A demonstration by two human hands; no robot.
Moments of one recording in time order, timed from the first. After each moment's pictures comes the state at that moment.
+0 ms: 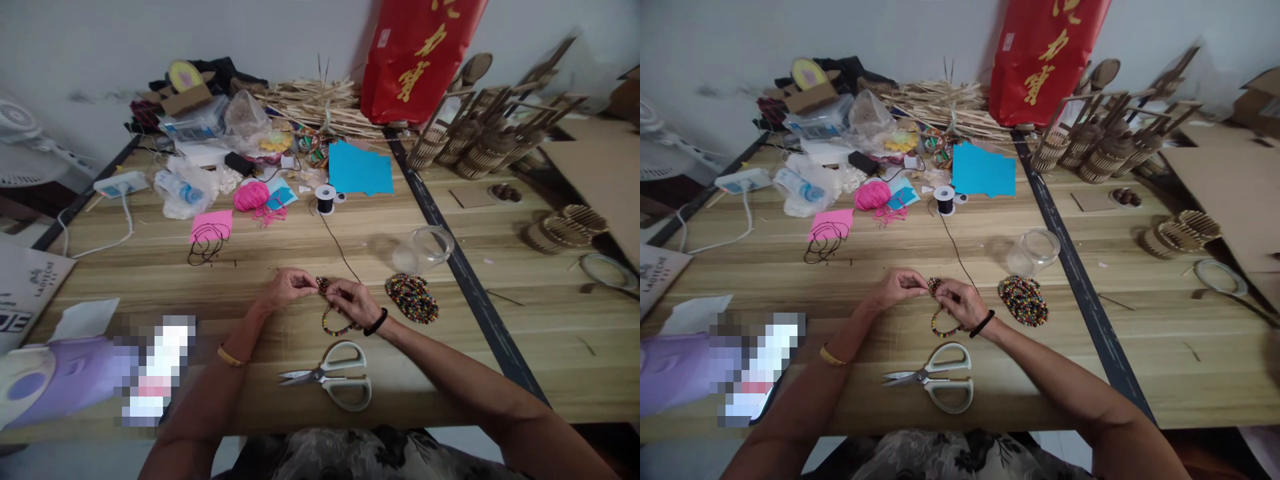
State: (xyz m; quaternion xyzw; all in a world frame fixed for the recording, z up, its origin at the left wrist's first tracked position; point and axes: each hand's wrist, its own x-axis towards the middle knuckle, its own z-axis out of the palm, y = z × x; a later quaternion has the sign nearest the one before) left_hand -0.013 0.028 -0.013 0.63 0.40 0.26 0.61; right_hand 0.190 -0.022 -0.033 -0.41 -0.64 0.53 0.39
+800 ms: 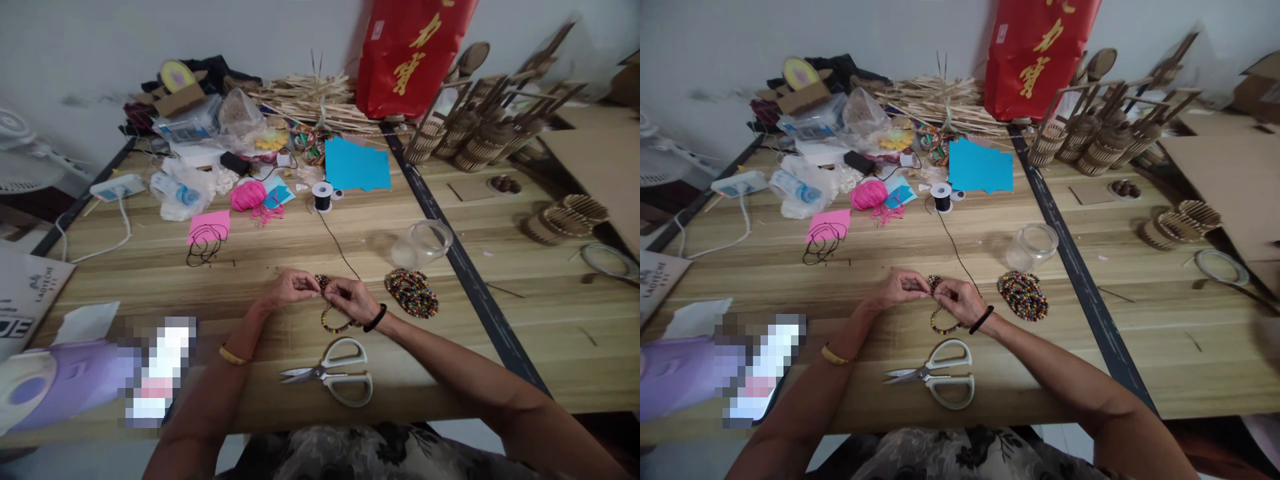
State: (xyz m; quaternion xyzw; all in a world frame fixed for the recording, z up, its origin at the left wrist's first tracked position) left_hand -0.012 0.028 -0.014 0.64 0.37 0.22 0.64; right_hand 0.190 -0.021 -0.032 -0.42 -0.68 0.47 0.37
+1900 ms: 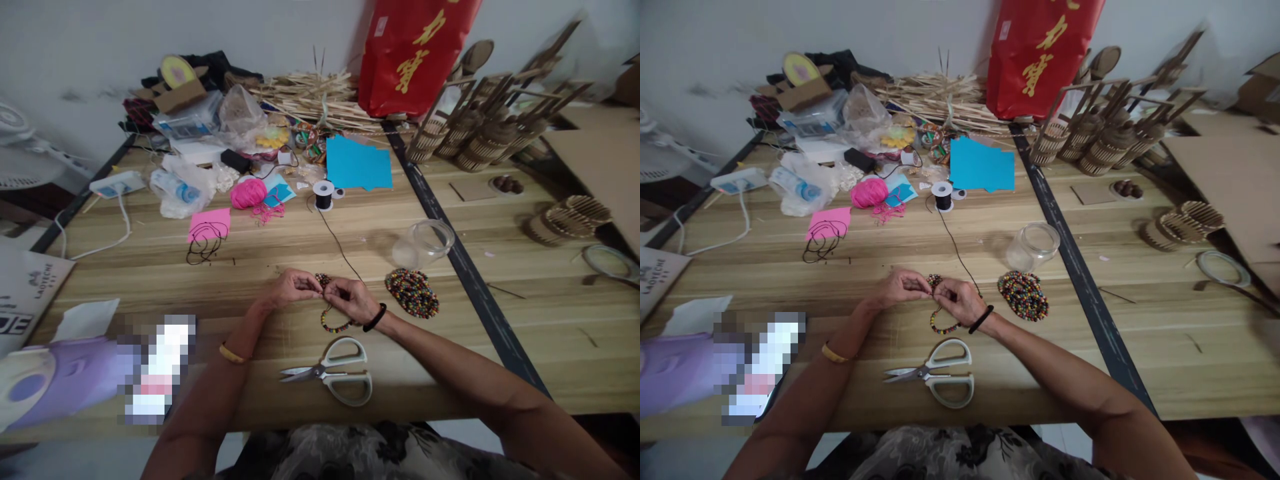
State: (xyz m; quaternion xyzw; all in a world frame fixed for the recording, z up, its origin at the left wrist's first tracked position) left_hand -0.011 0.029 -0.014 0.63 0.35 0.21 0.66; right_hand 0.189 -0.021 -0.031 -0.42 -0.69 0.46 0.36
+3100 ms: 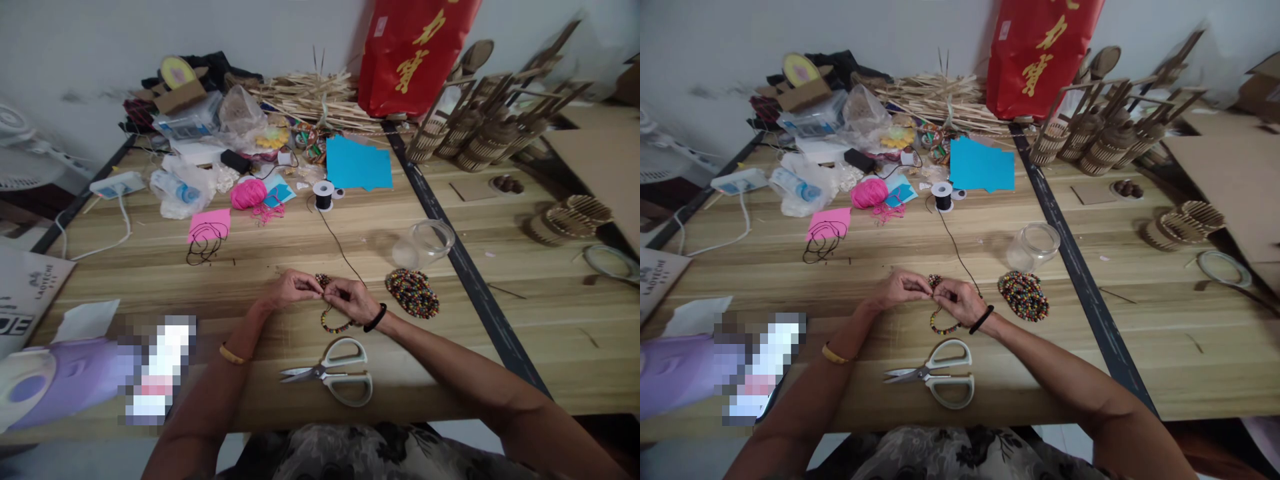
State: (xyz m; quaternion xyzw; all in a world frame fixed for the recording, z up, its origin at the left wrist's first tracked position) left_hand -0.012 0.030 -0.016 0.64 0.35 0.20 0.66; right_hand 0.189 -0.021 -0.032 -0.41 -0.70 0.46 0.37
